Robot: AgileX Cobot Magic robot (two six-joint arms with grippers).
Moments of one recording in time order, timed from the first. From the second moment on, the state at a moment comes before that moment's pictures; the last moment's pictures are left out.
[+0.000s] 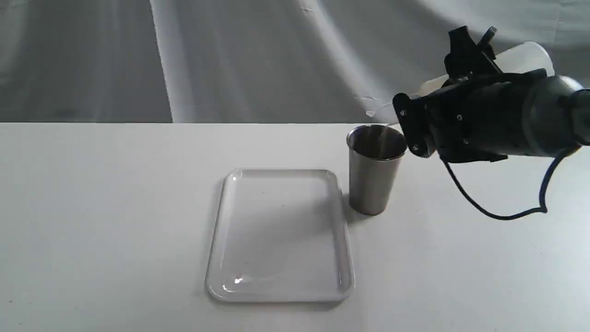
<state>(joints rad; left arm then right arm) -0.07 0.00 0.00 0.04 0.29 0.06 0.24 1.97 -1.32 -1.68 0.87 -0.08</state>
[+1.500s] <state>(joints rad) -0.07 0.00 0.00 0.04 0.29 0.06 0.24 1.97 -1.32 -1.71 0.89 -0.13</state>
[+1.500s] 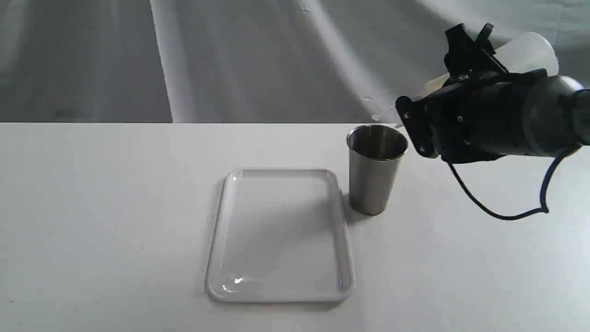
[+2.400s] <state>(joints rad) -0.07 0.00 0.00 0.04 0.29 0.06 0.24 1.97 -1.32 -1.71 0.84 0.05</state>
